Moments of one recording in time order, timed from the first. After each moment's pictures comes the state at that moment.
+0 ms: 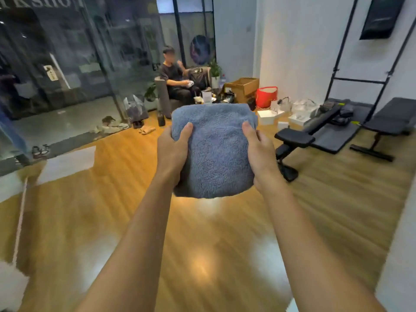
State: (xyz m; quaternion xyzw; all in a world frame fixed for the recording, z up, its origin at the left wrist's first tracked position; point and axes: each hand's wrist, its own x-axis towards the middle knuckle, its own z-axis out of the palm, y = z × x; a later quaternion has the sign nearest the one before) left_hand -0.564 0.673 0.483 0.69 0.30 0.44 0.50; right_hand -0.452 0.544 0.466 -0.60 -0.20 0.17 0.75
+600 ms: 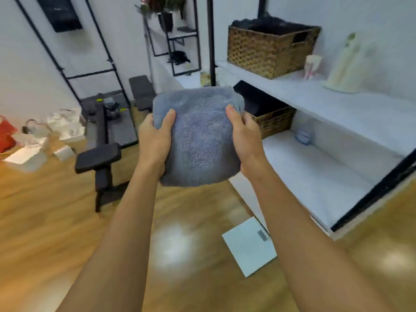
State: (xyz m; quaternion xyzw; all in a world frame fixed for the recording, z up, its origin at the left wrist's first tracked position) left_hand -0.113 0.650 0.443 0.72 -0.13 0.03 0.68; right_hand -0.210 0.510 0.442 -0.63 0.22 -0.29 0.69
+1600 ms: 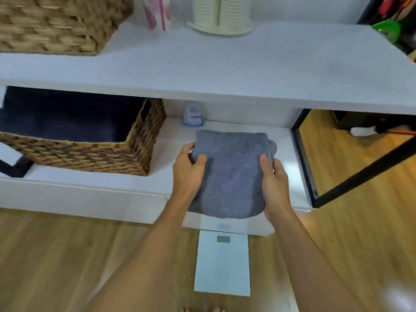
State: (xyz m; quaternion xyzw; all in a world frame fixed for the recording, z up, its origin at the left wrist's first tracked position) left_hand 0.060 0.173 0.168 0.64 -0.49 -0.38 0.45; right_hand -0.108 0.208 0.179 -0.29 0.67 -0.49 0.47
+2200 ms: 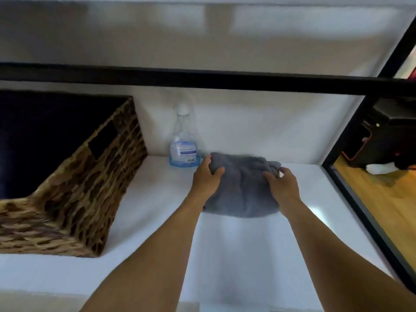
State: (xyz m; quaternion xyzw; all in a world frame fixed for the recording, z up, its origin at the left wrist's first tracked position) left_hand 0.023 -0.086 -0.022 0.60 -0.61 -0.39 0.35; right_hand -0.163 -0.049 -0.011 -0.40 0.76 -0.42 0.31
